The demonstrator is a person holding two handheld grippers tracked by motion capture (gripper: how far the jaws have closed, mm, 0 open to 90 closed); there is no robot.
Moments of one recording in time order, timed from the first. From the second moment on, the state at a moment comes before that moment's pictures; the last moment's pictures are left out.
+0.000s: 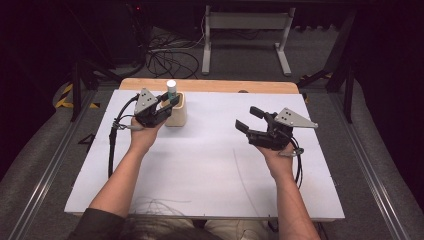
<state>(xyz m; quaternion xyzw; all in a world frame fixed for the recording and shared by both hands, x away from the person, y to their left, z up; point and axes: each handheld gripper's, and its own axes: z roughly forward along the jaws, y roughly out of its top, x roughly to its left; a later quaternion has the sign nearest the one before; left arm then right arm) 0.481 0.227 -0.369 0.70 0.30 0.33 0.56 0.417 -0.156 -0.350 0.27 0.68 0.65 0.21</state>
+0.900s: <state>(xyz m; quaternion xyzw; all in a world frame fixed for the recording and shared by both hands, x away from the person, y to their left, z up) 0.521 0.234 -0.391 0.68 0.35 0.32 0.56 0.414 -0.185 -0.346 0.29 0.66 0.66 0.22</state>
